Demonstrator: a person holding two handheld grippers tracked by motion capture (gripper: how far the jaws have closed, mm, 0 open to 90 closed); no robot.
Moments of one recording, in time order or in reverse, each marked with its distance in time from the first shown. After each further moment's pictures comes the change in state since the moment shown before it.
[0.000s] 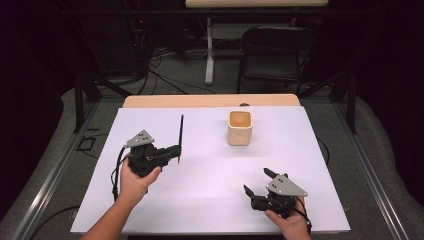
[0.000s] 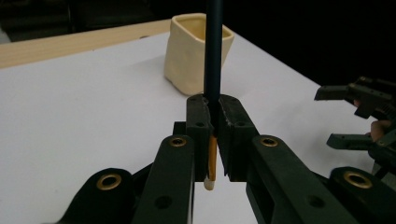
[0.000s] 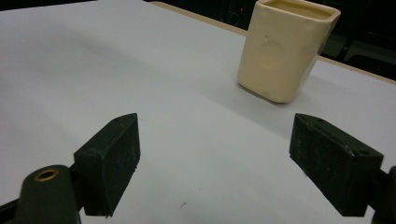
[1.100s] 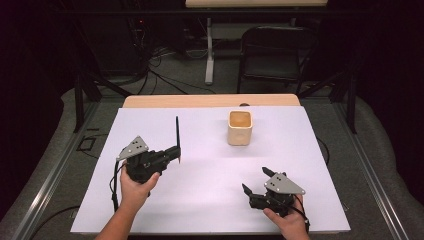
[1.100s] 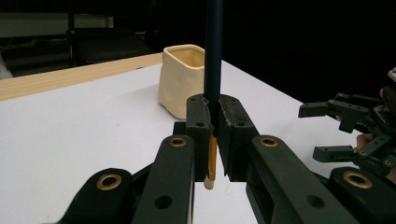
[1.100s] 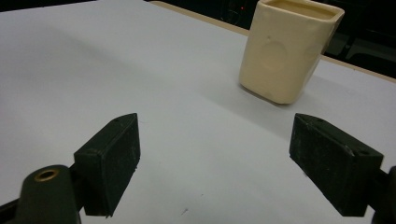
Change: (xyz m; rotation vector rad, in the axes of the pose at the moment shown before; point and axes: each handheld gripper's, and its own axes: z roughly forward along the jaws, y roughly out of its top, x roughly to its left) left arm -0.007 -0.013 -0.010 -0.131 -0.011 0.037; right arm 0.001 0.003 0.005 0.008 0.001 0.005
